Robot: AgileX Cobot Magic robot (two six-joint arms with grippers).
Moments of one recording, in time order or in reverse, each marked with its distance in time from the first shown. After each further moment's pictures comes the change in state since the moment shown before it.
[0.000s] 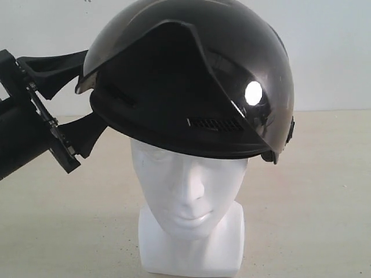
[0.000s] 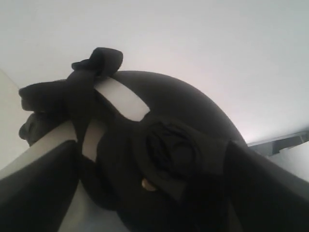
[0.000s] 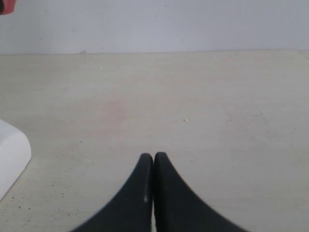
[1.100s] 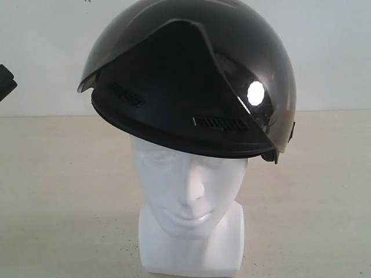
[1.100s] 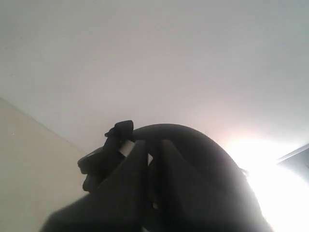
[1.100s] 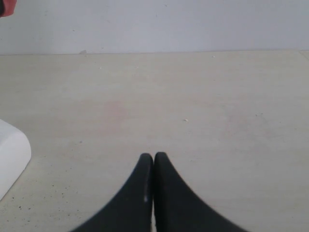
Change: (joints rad) left arm 0.524 -0.264 0.043 0.431 0.001 -0.056; right arm 0.000 0.000 0.000 0.000 0.000 0.000
